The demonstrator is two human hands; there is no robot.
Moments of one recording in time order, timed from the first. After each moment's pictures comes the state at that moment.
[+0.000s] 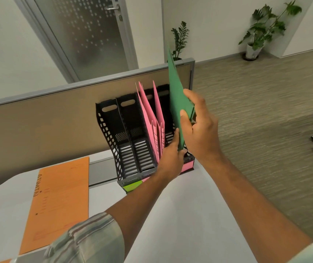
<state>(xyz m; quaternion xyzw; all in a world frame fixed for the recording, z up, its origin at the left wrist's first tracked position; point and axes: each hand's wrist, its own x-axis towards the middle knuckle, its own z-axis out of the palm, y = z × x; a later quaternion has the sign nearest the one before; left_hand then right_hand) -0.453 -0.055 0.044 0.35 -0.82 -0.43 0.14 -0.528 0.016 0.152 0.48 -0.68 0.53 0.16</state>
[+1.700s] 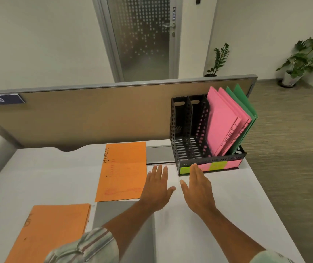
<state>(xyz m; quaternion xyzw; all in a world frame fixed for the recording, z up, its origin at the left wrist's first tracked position) -0.119 -0.082 0.003 0.38 -0.91 -0.14 -0.02 -0.263 0.023 0.005 0.46 -0.87 0.17 -0.07</state>
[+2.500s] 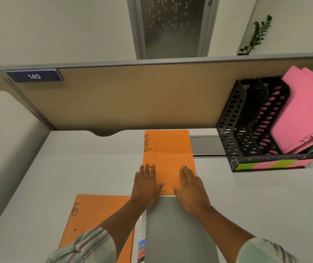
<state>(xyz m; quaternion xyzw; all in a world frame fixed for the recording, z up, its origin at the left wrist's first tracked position) 0.093 -0.230 -0.059 0.48 -0.86 -0.17 -0.08 -0.075 -0.125 -0.058 0.58 -0.80 0.03 -0.15</state>
